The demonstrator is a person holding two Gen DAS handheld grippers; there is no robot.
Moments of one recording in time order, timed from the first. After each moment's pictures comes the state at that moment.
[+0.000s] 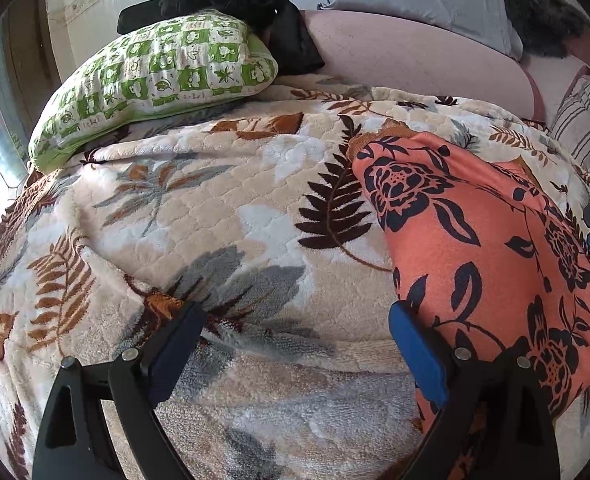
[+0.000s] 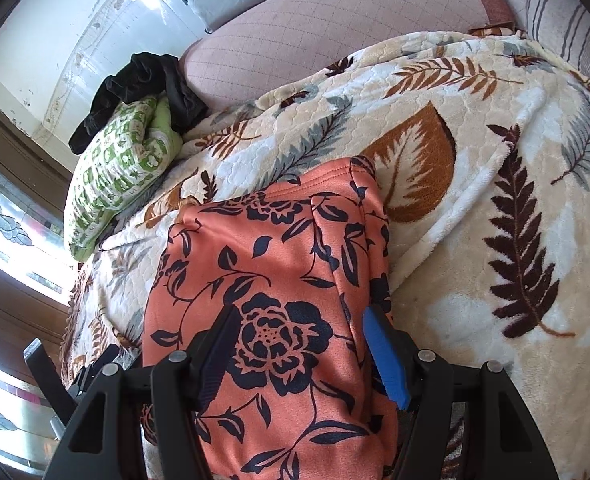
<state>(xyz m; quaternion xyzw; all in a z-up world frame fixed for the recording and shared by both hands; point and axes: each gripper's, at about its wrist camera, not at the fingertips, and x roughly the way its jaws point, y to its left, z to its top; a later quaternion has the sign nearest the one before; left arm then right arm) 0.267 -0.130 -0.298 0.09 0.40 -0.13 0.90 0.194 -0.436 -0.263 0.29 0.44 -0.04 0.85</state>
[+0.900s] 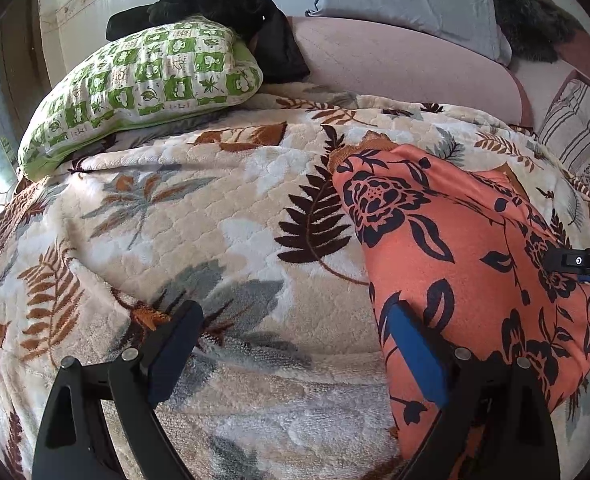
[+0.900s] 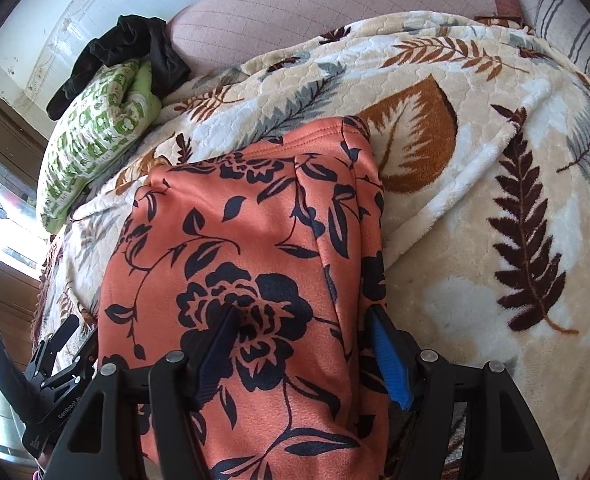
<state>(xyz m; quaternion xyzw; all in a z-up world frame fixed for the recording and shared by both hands) 0.270 -0.134 -0.289 0.07 0.40 -0.16 0.90 0.202 -0.425 -0.292 0.25 0.49 -0.06 0.83</state>
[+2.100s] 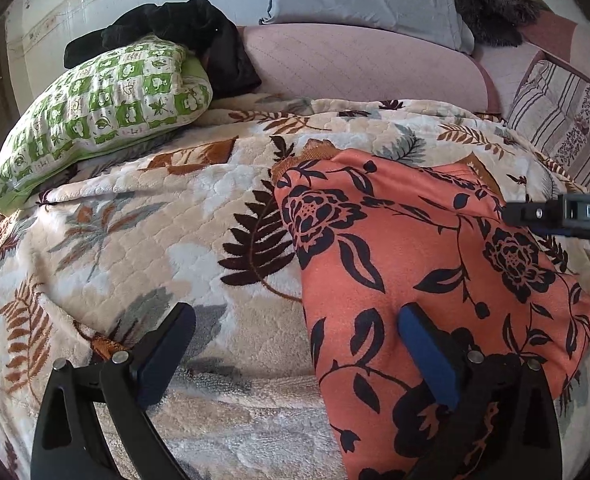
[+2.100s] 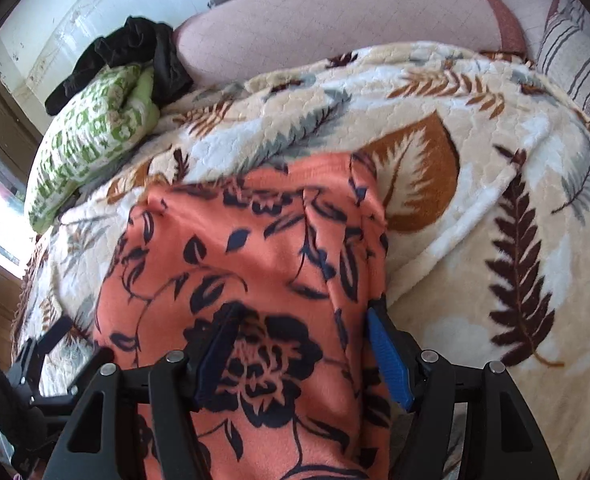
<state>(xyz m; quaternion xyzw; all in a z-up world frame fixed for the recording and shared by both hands) 0.264 -0.170 -0.288 0.11 0.38 -0.21 0.90 0.220 -0.422 -0.273 0.20 0.46 -0.09 0.86</state>
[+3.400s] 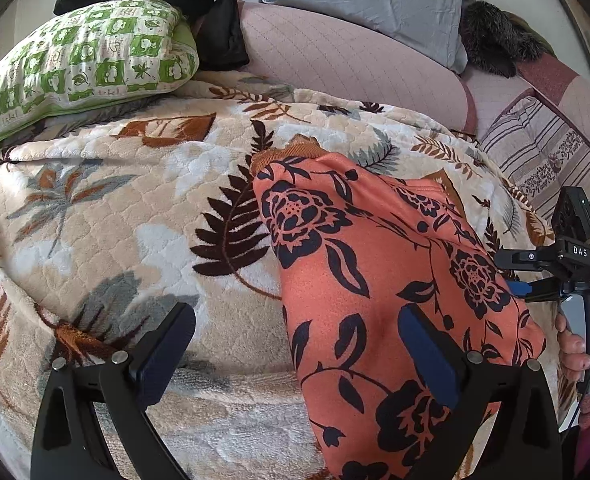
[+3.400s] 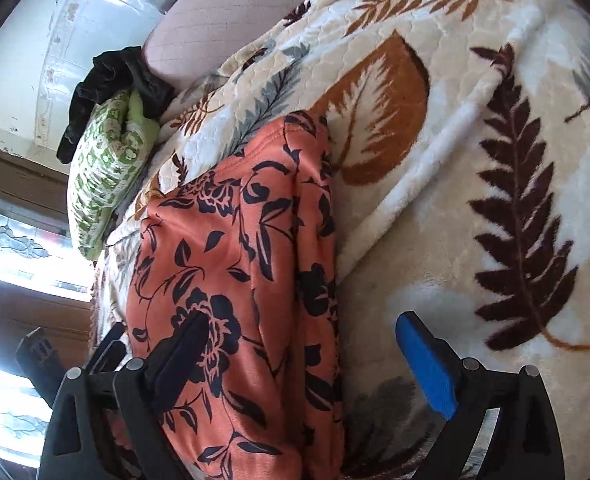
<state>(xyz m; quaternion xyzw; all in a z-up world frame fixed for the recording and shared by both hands) 0.284 -0.156 -0.284 0.02 0.44 -0.28 0.85 0.202 -0.493 -0.319 0.38 0.50 0.01 0.77</state>
